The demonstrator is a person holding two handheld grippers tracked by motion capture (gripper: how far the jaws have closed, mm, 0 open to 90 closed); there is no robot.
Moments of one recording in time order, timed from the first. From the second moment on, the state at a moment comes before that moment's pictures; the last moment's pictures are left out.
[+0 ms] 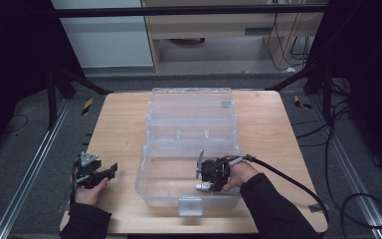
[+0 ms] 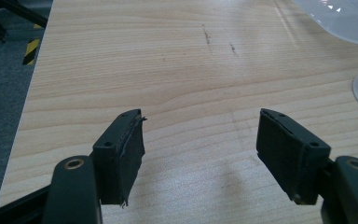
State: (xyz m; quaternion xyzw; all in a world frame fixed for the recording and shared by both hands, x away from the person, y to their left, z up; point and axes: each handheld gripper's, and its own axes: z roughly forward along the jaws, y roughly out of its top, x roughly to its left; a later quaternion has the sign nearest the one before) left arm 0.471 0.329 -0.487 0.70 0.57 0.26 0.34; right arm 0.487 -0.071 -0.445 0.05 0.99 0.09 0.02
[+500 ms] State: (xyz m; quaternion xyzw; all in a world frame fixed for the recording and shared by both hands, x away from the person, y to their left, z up) left arm 0.471 0.329 -0.487 0.70 0.57 0.26 0.34; right arm 0.478 -0.104 -0.395 0.11 0.97 0.21 0.06
